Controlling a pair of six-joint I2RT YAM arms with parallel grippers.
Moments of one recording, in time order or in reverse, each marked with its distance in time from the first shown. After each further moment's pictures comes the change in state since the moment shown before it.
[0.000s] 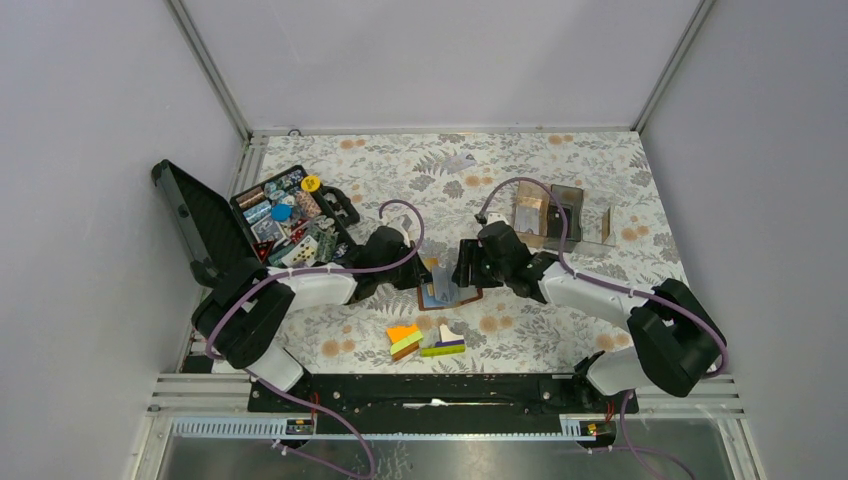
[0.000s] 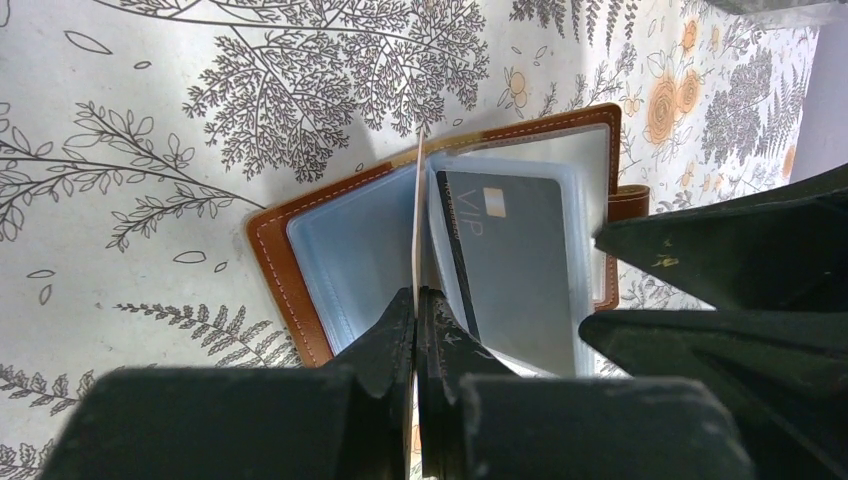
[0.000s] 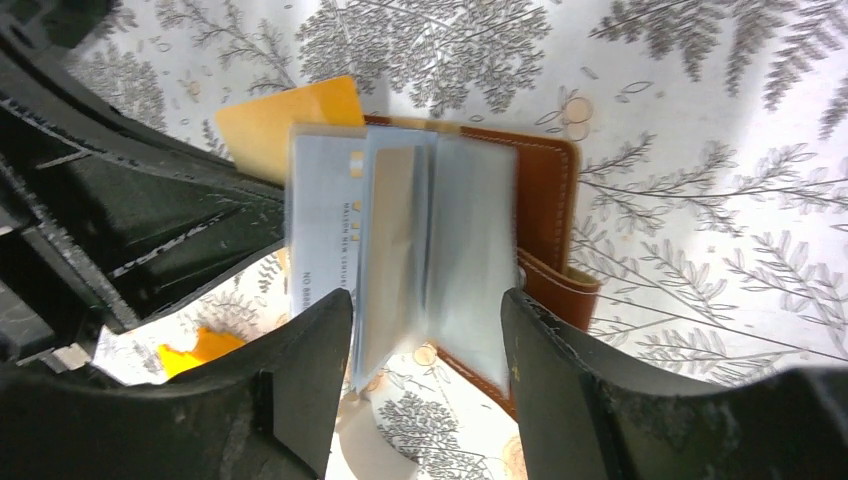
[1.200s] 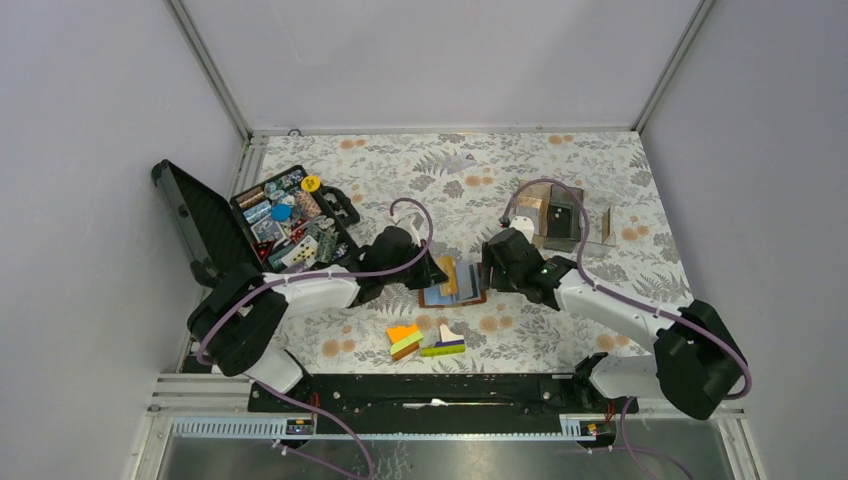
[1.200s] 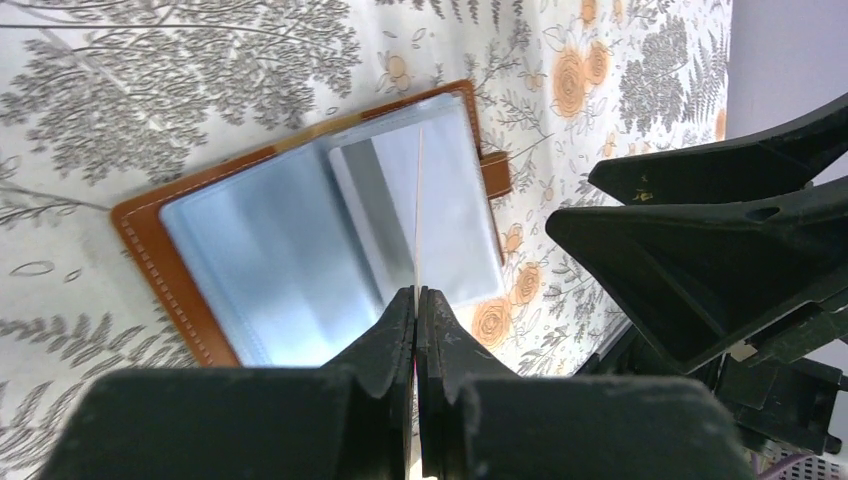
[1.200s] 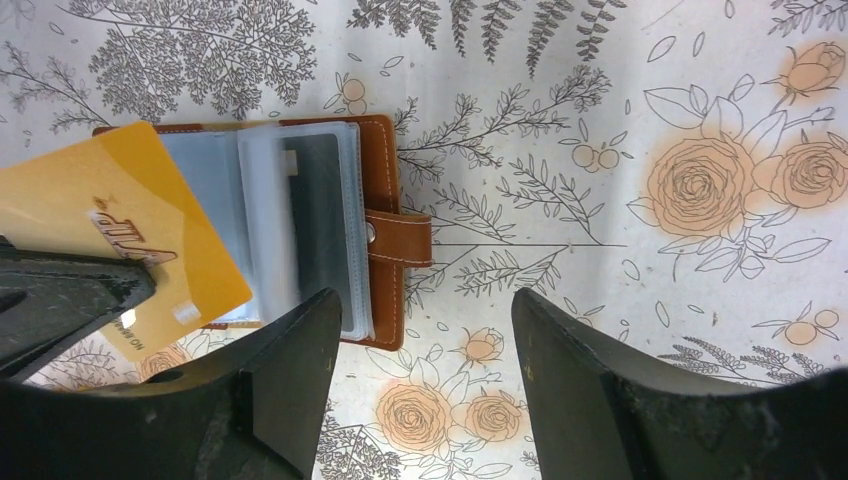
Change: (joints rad) left arm -0.066 -0.050 0.024 0.008 0.013 -0.020; right arm -0.002 -0.117 0.002 -0.260 0.306 -0.011
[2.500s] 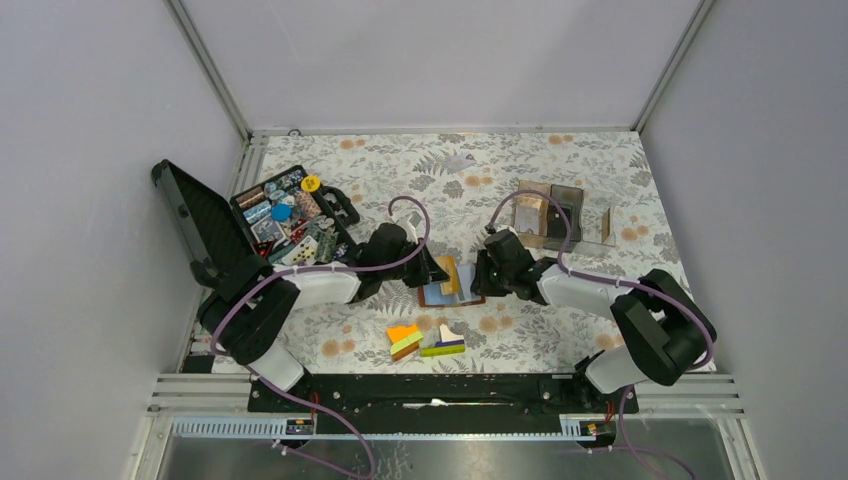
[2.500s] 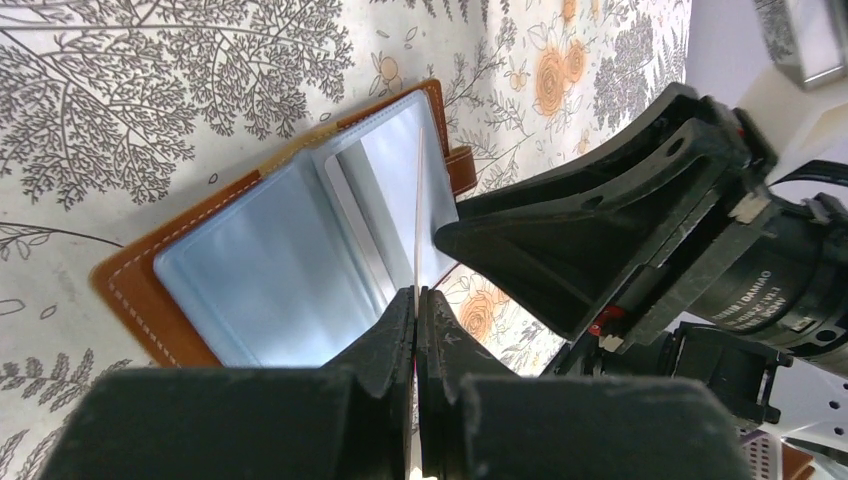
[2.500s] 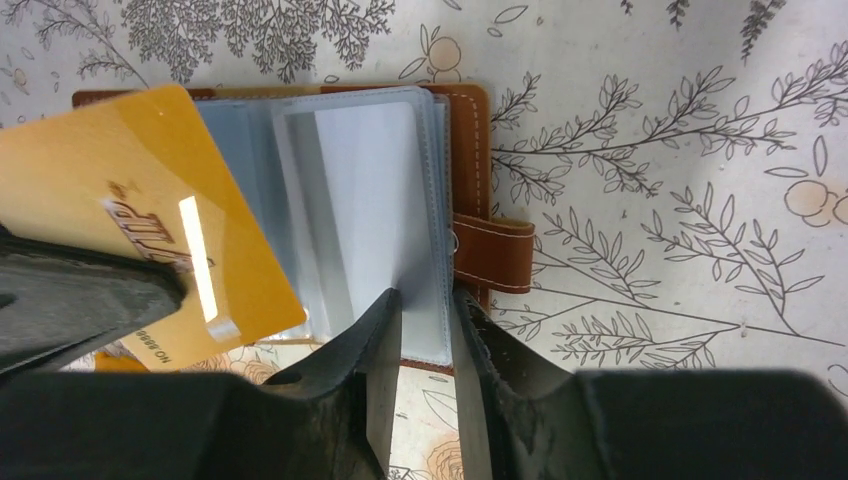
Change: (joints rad) left arm 0.053 0.064 -0.002 0.095 0.125 -0.037; right arm -0.057 0.177 -0.073 0.262 -0.277 0.003
